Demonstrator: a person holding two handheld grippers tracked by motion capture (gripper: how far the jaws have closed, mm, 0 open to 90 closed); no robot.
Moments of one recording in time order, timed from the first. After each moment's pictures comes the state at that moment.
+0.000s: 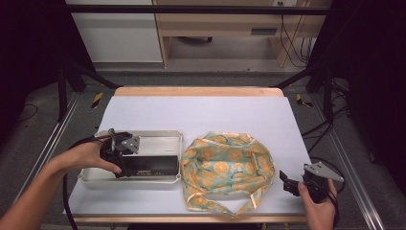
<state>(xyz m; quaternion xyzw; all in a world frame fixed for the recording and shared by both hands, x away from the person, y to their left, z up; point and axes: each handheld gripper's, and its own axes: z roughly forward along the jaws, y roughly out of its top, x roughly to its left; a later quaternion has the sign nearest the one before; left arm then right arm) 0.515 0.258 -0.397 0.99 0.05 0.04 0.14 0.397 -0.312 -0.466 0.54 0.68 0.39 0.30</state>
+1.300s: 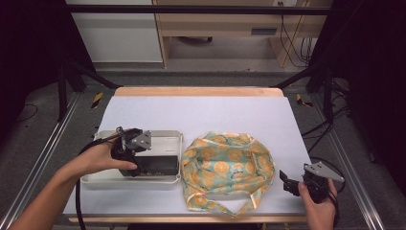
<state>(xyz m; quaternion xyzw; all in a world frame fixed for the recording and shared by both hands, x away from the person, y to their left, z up) 0.498 0.215 -0.371 0.97 0.07 0.09 0.21 0.397 -0.312 -0.465 0.54 0.68 0.39 0.30</state>
